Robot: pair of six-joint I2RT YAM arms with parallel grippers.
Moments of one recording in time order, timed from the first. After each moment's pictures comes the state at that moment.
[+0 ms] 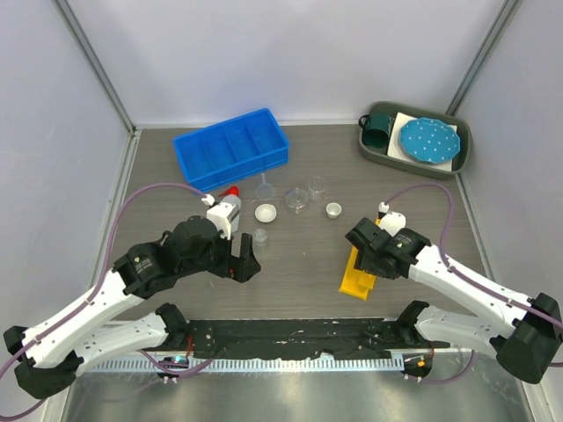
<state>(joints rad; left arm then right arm) -0.92 0.79 0.95 -0.84 -0.05 -0.55 0.77 1.02 0.78 -1.05 0.44 1.01</state>
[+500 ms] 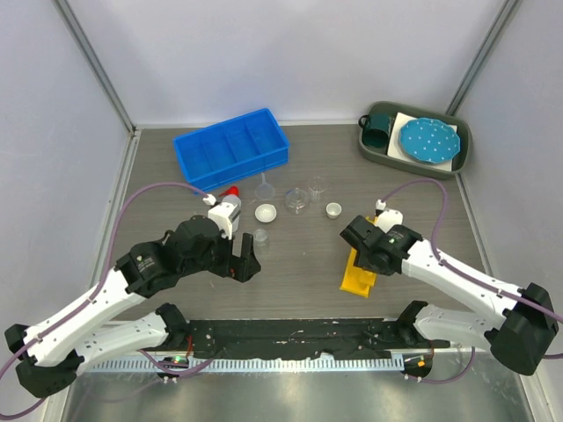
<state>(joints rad) -0.92 0.80 0.95 -0.85 -0.06 -0.55 0.77 1.07 0.79 -1.04 0.49 1.03</state>
